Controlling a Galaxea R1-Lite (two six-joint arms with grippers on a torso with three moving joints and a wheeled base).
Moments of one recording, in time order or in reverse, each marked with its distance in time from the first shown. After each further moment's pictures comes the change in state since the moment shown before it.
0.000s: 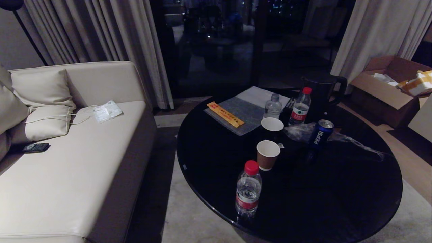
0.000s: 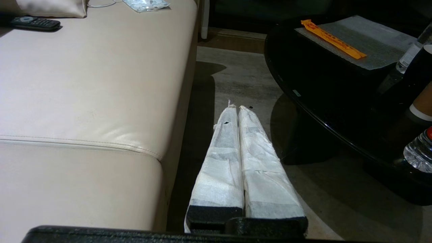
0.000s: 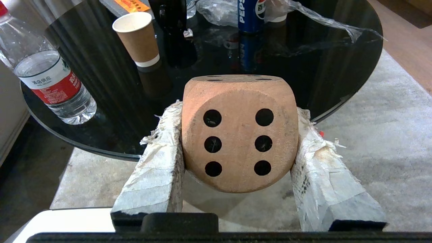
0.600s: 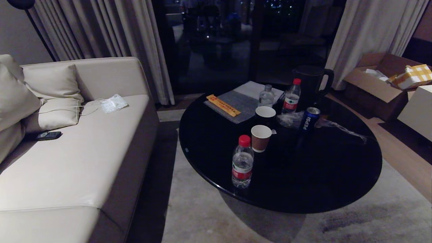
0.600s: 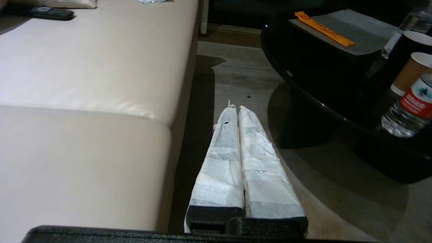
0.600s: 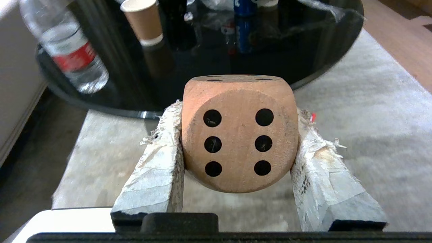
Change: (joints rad) left arm 0.000 0.000 0.000 -0.001 0.000 -0.002; right arm 0.000 0.000 0.000 0.000 0.000 -0.003
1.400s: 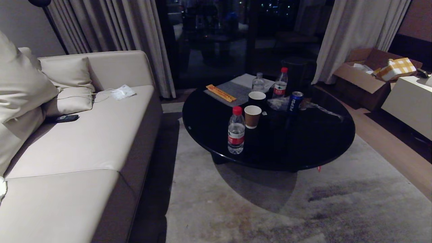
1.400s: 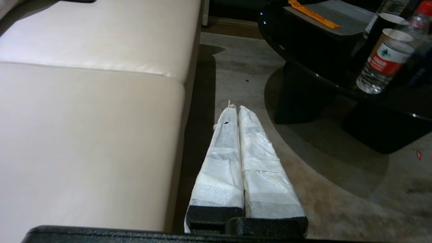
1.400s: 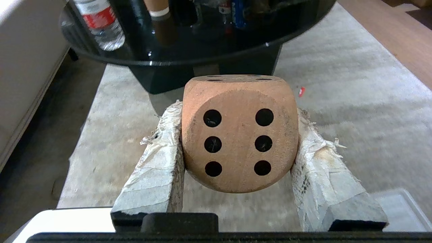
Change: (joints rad) left arm 0.000 0.000 0.000 0.000 0.000 -0.005; right arm 0.000 0.000 0.000 0.000 -0.001 0.003
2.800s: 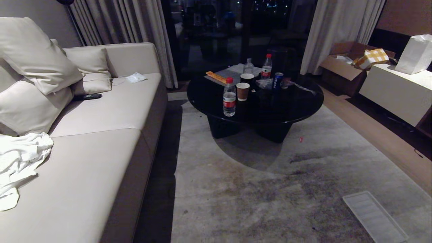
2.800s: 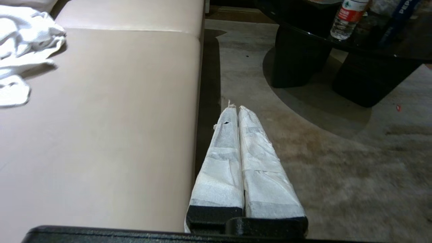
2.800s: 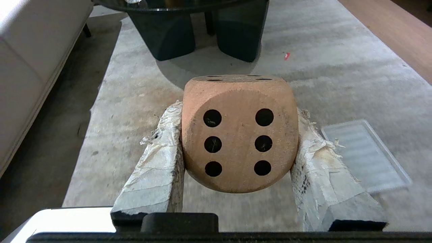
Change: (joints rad) left arm 0.000 0.000 0.000 0.003 -0.010 0.044; right arm 0.000 0.000 0.000 0.000 0.001 -0.006
